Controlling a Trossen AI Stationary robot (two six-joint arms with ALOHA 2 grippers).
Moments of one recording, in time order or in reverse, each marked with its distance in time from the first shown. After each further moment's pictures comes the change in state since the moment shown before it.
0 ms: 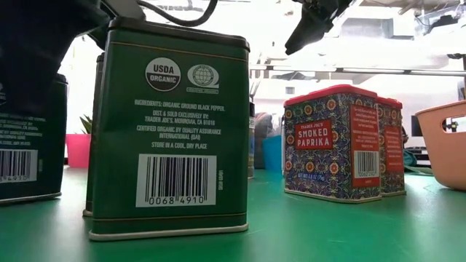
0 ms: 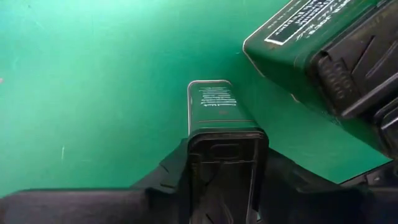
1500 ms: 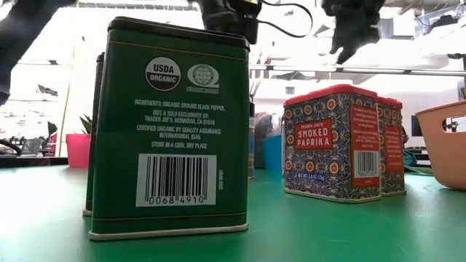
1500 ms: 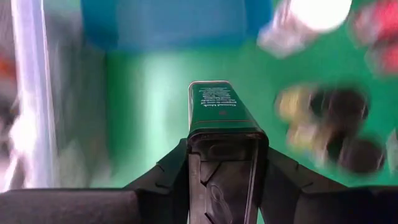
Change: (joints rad) left arm 0.847 0.141 0.618 -0.314 0.097 1.896; right arm 0.103 -0.110 0.000 -0.435 0.113 0.654
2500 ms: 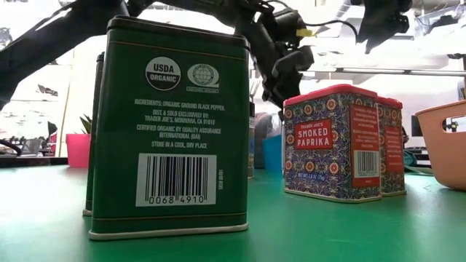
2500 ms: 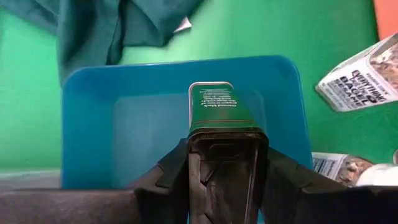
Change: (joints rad) left arm -0.041 0.346 0.264 0.315 -0.004 -0.054; right arm 0.048 -0.132 0.000 -0.148 0.046 0.052
